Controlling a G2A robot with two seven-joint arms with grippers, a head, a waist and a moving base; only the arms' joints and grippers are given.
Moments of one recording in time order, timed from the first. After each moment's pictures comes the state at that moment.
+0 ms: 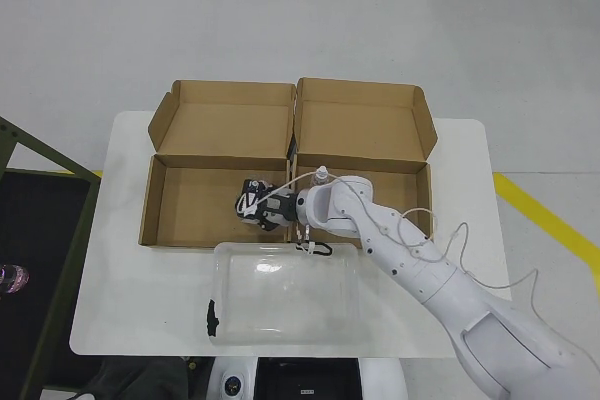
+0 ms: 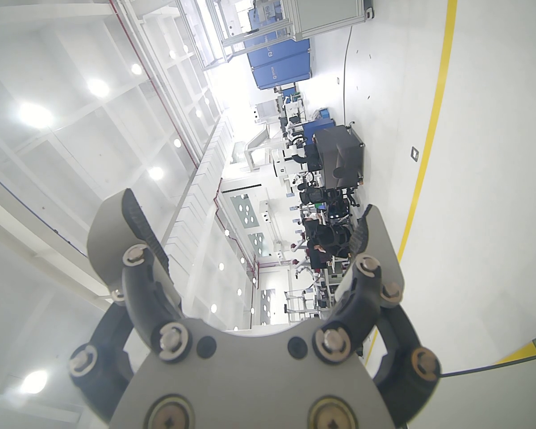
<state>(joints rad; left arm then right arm) -0.29 -0.19 -0.48 -1.38 1.96 -0.31 0.15 -0.60 -1.45 0.60 -1.14 -1.20 -0.65 0.32</state>
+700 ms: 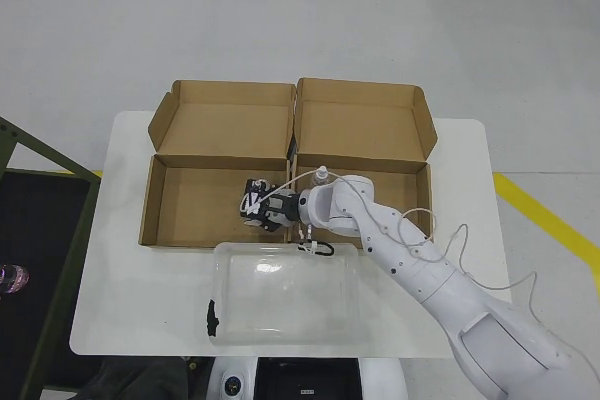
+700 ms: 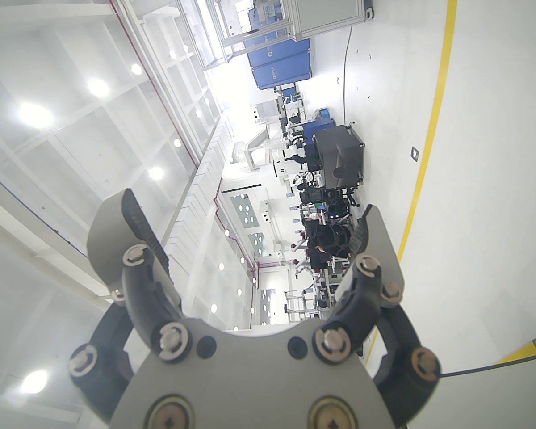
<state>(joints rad) -0.29 -0.19 -0.48 -1.38 1.96 -0.31 0.15 -0.62 -1.45 0.64 -1.14 -1.22 -0.69 0.32</state>
